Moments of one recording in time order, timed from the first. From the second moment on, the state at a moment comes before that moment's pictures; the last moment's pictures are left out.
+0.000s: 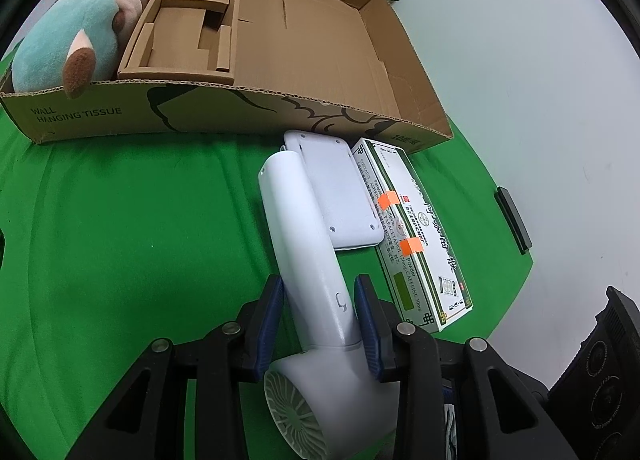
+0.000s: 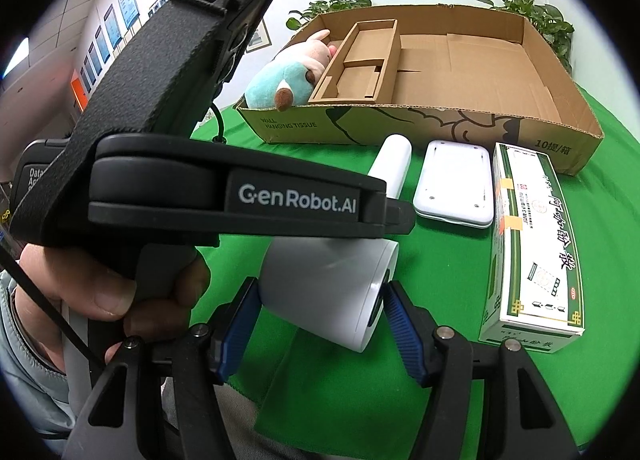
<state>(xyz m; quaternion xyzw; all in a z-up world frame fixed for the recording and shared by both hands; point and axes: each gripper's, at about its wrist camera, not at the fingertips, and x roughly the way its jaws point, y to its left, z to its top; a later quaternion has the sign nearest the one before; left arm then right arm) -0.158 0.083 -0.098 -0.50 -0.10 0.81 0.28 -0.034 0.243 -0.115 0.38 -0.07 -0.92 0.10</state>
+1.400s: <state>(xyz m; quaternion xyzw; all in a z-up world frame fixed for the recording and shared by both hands) -0.216 0.084 0.036 -0.38 -0.07 0.87 0.30 -0.089 0.254 -0.025 0.28 -0.02 -0.96 0.09</state>
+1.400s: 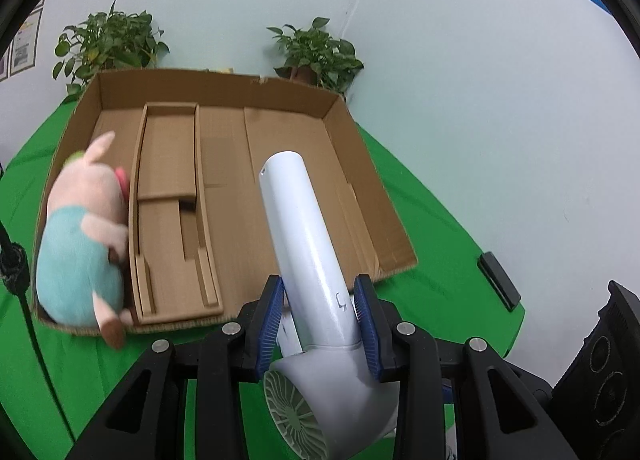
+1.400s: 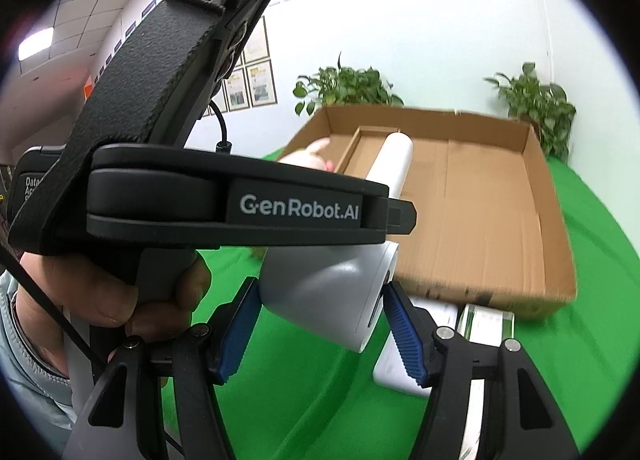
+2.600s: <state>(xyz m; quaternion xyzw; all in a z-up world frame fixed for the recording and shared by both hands) -0.400 0.125 -0.045 -0.47 -0.04 0.85 0.24 -0.223 0.327 -0.082 0.37 -0.08 -0.91 0.14</state>
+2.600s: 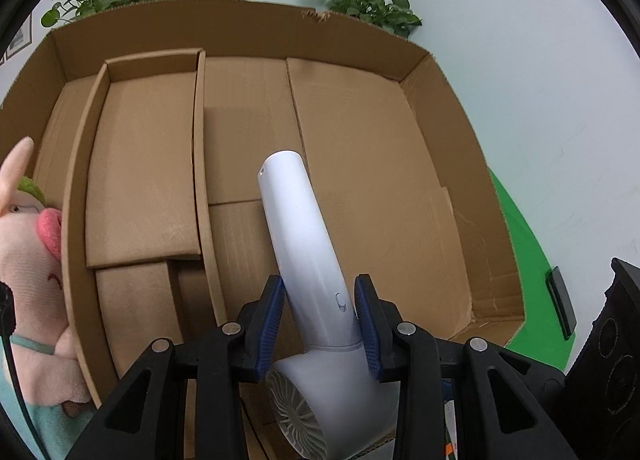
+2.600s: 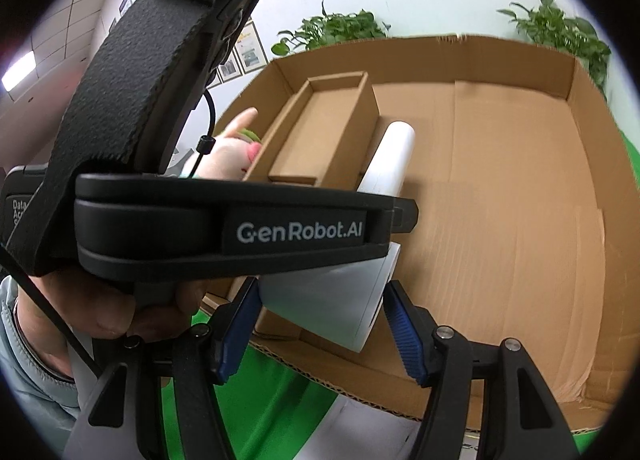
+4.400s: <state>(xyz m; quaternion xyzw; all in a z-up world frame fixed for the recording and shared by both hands) -0.298 0.043 -0.055 -0.44 -0.05 0.87 0.19 -0.113 0.311 -0.091 0.37 -0.08 -0.93 0.05</state>
